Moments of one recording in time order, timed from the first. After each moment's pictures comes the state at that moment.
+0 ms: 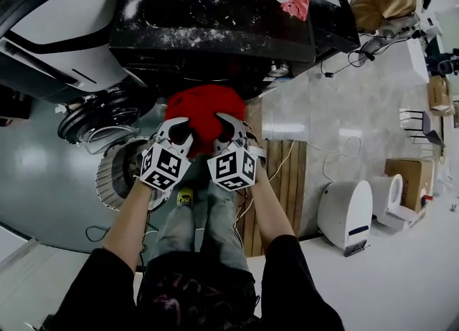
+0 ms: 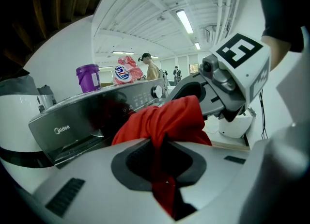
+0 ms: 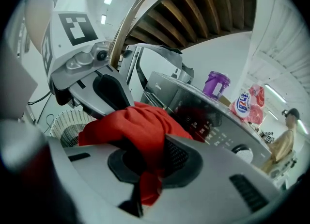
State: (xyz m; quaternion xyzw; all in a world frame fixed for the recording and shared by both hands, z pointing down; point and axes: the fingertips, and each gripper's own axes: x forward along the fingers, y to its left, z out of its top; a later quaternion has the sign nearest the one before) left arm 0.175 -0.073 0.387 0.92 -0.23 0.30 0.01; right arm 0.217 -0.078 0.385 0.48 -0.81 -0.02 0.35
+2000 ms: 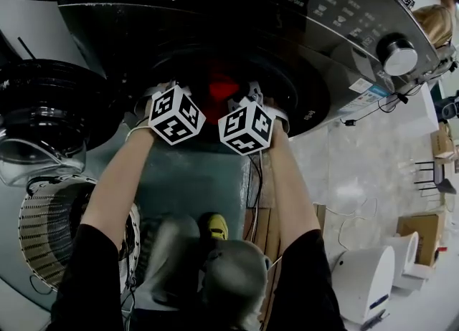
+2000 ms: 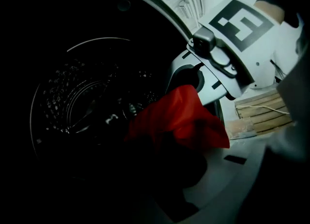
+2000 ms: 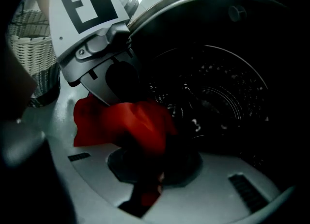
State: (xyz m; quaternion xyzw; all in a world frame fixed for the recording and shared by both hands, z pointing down) left arm 0.245 -0.315 0.701 0.89 -0.29 0.30 -0.19; right arm 0.282 -0.313 0.696 0.46 -0.75 -0.22 0.42
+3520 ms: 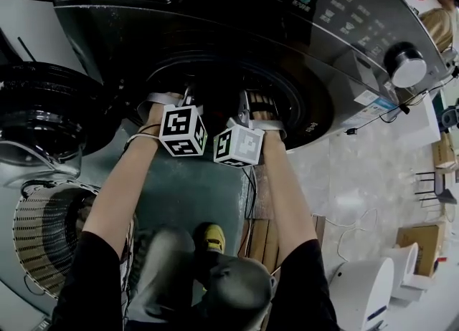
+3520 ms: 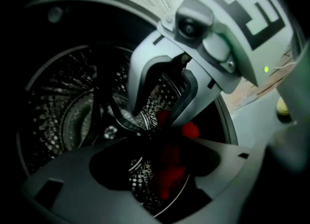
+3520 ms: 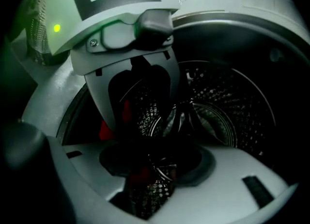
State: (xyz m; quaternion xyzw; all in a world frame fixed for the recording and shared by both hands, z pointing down) left arm 0.268 -0.316 0.723 0.82 -0.25 0.38 -0.34; right arm 0.264 -0.318 0.713 0.41 -0.70 -0.39 0.45
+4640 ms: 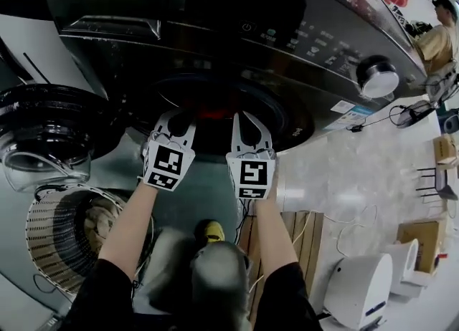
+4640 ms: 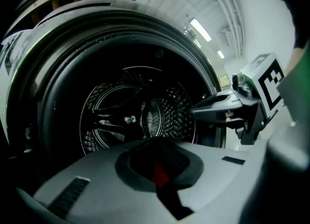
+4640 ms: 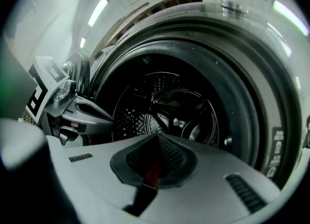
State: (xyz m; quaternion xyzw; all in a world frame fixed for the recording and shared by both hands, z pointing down) left arm 0.217 -0.266 0.677 0.90 -0.42 0.13 -0.06; right arm 0.319 -0.251 0.652 0.60 -0.79 -0.08 0.11
